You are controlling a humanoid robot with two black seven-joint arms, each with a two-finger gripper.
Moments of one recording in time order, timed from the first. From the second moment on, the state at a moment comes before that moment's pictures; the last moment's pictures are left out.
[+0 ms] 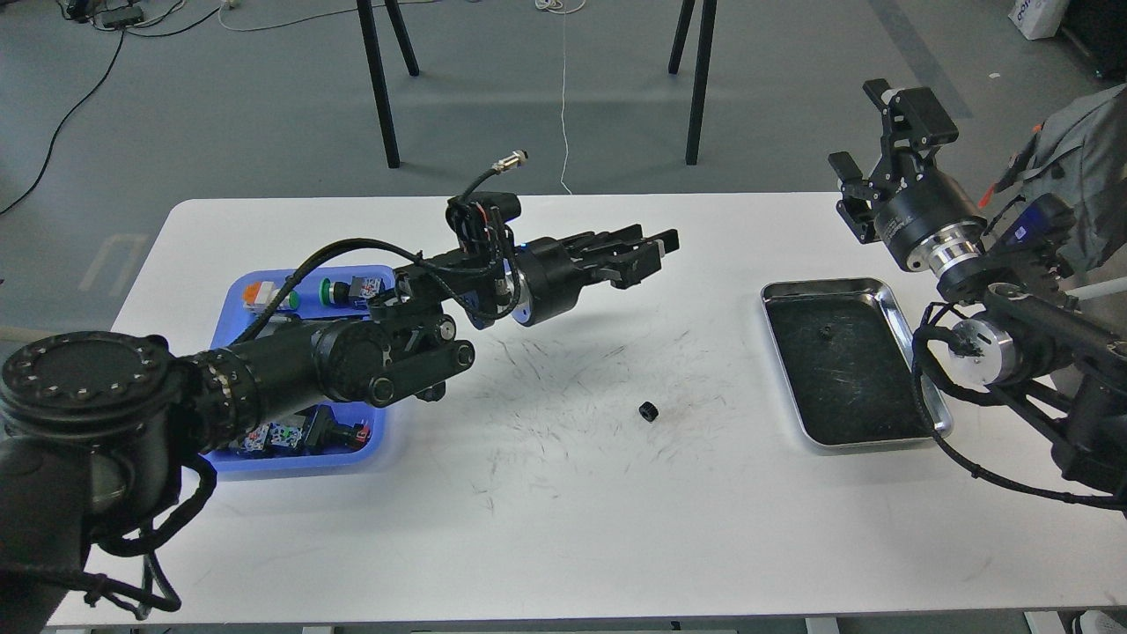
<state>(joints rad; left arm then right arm) -1.09 0.02 0.03 -0.68 1.06 0.15 -0.49 0.80 -0.60 0.41 1.09 -0.24 -0.09 0.49</state>
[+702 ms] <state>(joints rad) -1.18 0.41 -0.16 -0.66 0.53 -0.48 -0.49 1.00 -0.78 0.14 1.27 -0.36 -0.07 0.49</state>
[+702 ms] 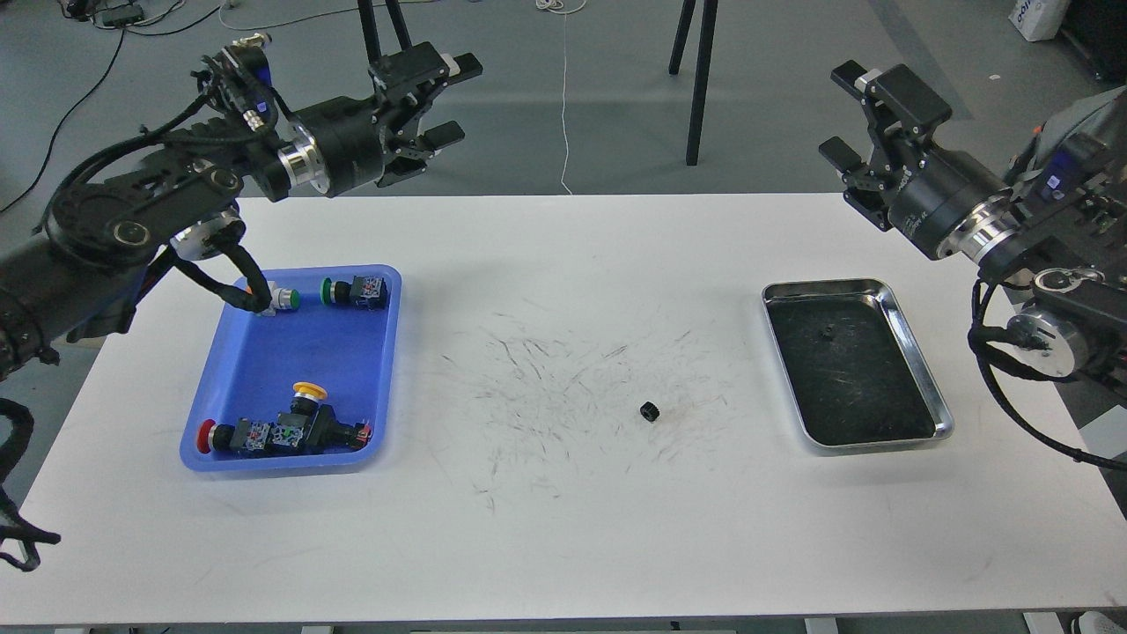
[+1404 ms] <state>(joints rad) -1.12 0.41 -0.16 -0.63 0.50 -0.49 -0.49 1.31 -0.66 -0.38 1.28 -0.64 -0.03 0.49</state>
